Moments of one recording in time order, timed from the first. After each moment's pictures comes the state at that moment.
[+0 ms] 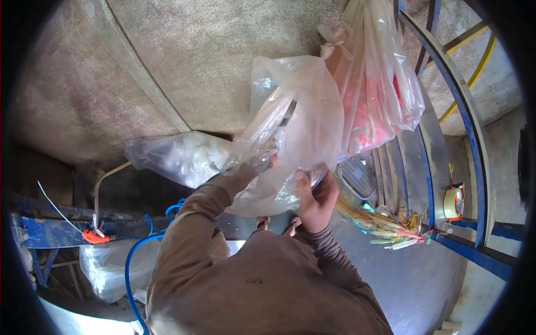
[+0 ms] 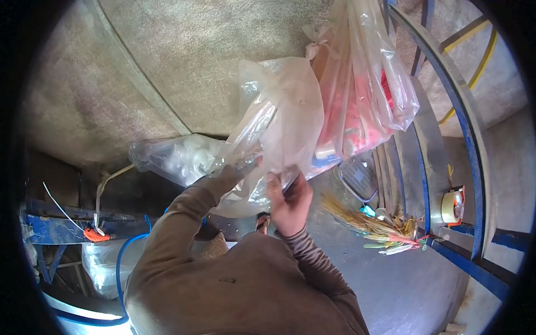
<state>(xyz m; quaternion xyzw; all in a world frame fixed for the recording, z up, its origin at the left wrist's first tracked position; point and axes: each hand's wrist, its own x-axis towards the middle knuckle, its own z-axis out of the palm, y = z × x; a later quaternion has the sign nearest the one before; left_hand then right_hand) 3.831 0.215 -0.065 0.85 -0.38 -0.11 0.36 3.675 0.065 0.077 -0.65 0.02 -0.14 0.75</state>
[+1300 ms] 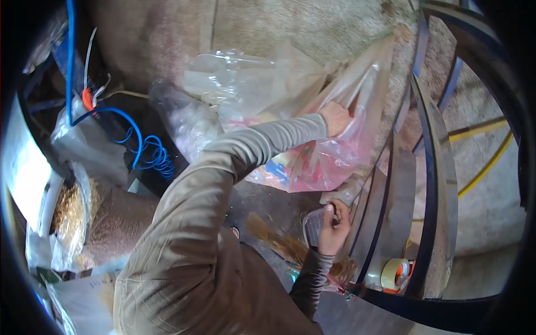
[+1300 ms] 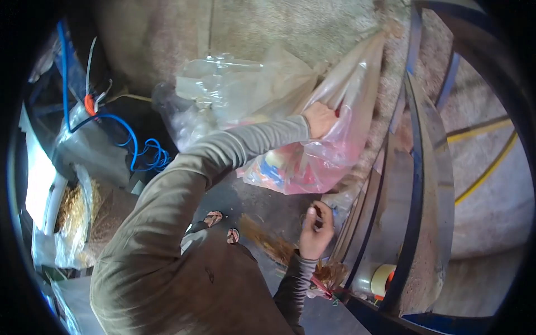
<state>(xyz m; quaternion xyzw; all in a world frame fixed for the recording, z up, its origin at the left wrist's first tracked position) 3.901 -0.028 0.084 0.95 -0.24 0.21 0.06 3.644 -0.224 0.040 -0.81 -0.06 -0.15 0.56</state>
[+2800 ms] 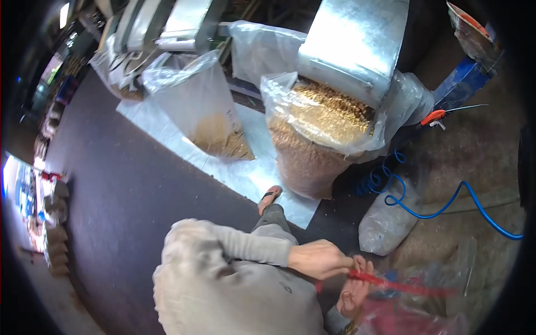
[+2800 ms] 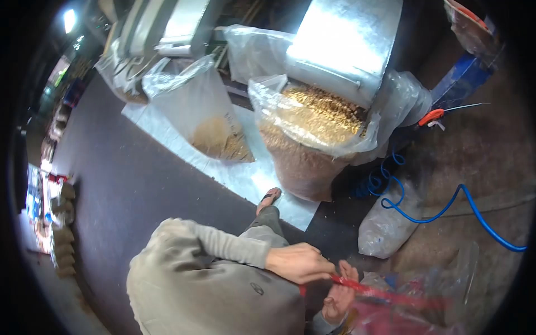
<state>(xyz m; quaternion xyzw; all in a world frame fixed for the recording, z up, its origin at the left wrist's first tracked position) 3.221 0.091 0.023 0.82 0.26 0.28 0.44 3.437 0.010 -0.018 -0.38 -0.45 0.57 0.57</state>
